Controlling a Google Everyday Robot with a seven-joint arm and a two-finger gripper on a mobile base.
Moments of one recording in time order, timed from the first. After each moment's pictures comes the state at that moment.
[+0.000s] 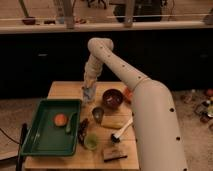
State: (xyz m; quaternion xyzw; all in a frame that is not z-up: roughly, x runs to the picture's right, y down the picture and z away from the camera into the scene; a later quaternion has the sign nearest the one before) arm -0.092 -0.019 0.843 -0.31 -0.28 -0.23 0.88
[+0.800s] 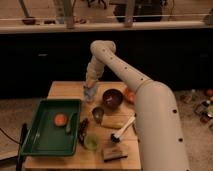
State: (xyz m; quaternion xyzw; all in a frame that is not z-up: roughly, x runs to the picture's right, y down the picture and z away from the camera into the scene) arm -0.091 -0.023 0.859 -0.30 -0.28 -0.19 0.89
